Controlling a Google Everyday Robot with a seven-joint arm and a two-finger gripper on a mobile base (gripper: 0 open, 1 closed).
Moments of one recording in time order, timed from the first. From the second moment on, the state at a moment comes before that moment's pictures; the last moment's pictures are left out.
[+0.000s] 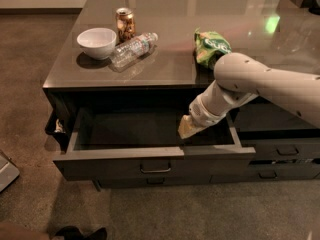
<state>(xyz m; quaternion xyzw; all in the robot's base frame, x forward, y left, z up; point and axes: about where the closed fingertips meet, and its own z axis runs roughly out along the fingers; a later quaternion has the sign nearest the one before) 0.557 -0.086 0.694 -0.20 0.95 0.21 0.09</state>
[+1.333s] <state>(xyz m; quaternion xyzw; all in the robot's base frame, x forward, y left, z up) 0.580 -0.065 0.658 -0.26 0.93 0.20 0.16</state>
